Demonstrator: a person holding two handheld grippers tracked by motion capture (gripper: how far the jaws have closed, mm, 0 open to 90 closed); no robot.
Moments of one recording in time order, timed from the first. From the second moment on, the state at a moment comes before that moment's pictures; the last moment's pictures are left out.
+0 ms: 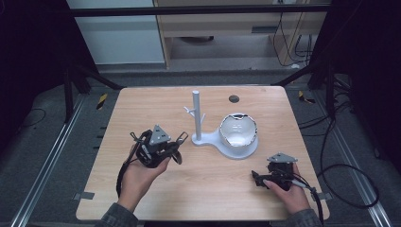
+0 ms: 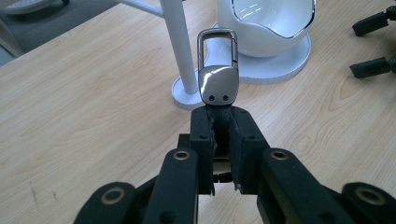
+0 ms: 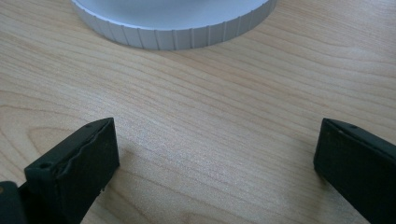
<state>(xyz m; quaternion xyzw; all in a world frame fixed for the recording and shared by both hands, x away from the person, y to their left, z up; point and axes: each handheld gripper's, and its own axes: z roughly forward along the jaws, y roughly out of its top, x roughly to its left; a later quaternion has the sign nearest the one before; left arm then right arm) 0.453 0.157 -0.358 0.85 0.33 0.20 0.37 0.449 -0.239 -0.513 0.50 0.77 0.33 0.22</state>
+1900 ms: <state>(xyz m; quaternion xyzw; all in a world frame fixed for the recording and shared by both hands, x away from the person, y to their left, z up) 0.484 0.144 -0.326 0.80 0.36 0.26 0.40 0.449 -0.239 -0.513 0.50 0.77 0.33 0.22</state>
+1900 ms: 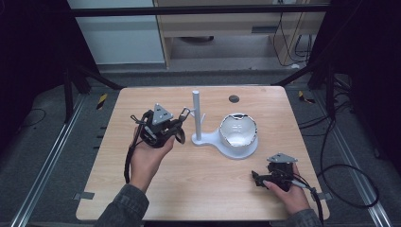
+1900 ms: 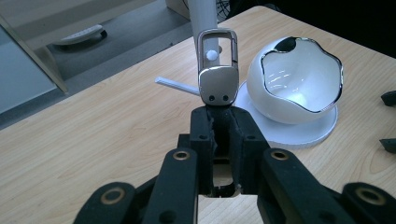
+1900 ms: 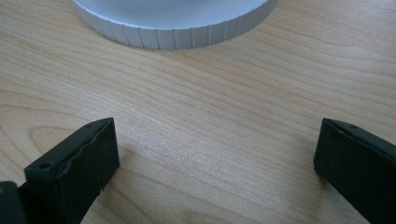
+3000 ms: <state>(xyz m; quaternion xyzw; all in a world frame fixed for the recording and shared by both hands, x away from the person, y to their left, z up) 0.504 0.132 -0.340 0.81 0.36 0.25 0.39 0.448 -0.239 -0.513 0.50 0.77 0.33 0.21</state>
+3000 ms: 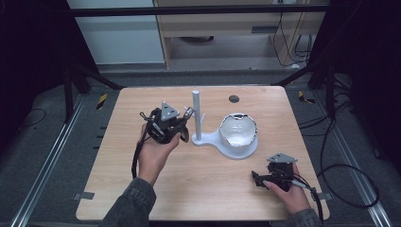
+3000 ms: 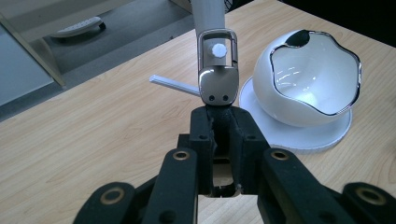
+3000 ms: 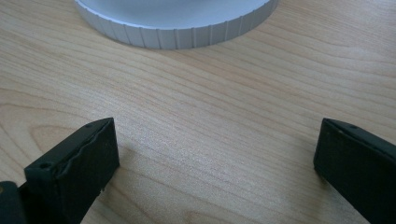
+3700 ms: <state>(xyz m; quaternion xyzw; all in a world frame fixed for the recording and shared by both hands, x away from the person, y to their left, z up) 0.511 0.125 -0.346 0.81 0.36 0.25 0.39 0.449 -0.239 -0.513 0.50 0.77 0.33 0.21</state>
